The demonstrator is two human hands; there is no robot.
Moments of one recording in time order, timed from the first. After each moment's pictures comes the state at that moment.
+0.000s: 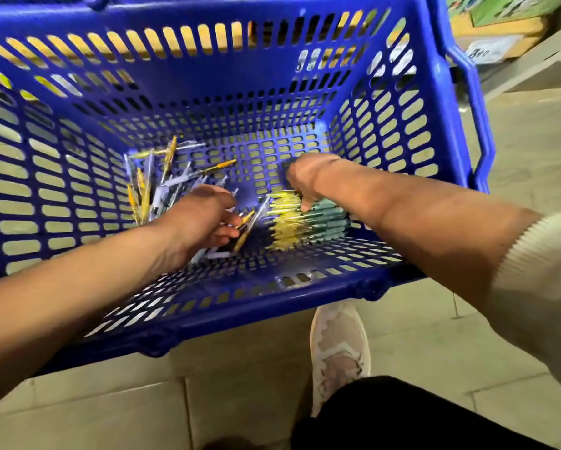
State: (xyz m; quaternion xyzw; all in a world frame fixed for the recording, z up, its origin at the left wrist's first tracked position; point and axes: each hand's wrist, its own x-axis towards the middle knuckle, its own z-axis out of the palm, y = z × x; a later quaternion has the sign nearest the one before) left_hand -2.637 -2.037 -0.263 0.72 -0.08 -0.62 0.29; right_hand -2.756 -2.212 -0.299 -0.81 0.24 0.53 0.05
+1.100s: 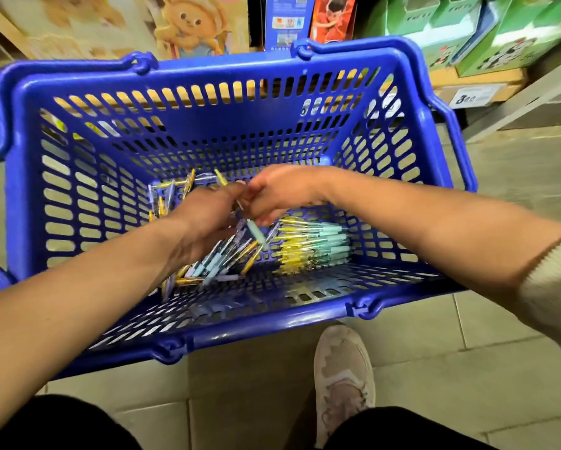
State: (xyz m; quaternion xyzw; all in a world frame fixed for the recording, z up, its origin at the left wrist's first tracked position) left_hand -2.635 -2.067 -0.231 0.70 -0.04 -0.58 0.41; right_hand -2.734 -2.203 -0.256 -0.70 0.26 0.26 0.61
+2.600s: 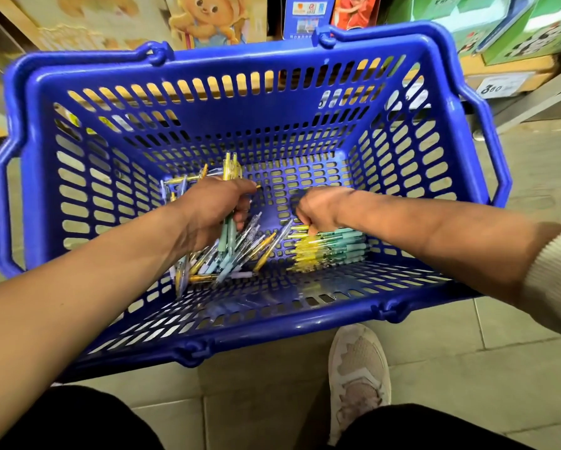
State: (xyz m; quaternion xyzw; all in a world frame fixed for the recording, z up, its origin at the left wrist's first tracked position) left_hand -2.611 -2.066 -0.234 0.70 -0.07 -0.61 0.37; right_hand -2.765 -2.206 -0.304 -0.87 0.16 0.45 0.12
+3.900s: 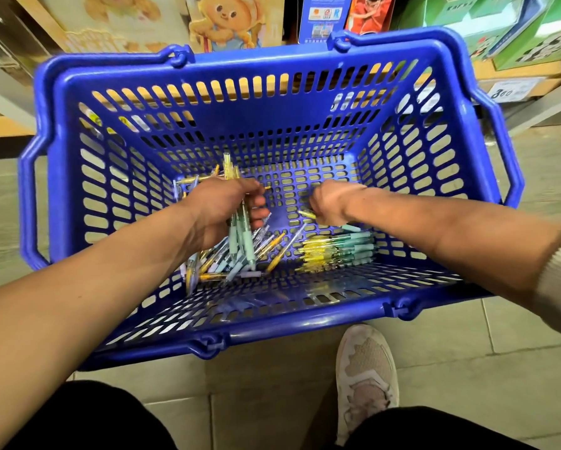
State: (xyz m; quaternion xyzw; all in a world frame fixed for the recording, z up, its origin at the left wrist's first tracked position) left_hand -2.606 -2.058 -0.228 0.67 -0.02 -0.62 0.41; right_hand -2.762 -2.205 -0.298 -0.87 0.23 0.43 0.10
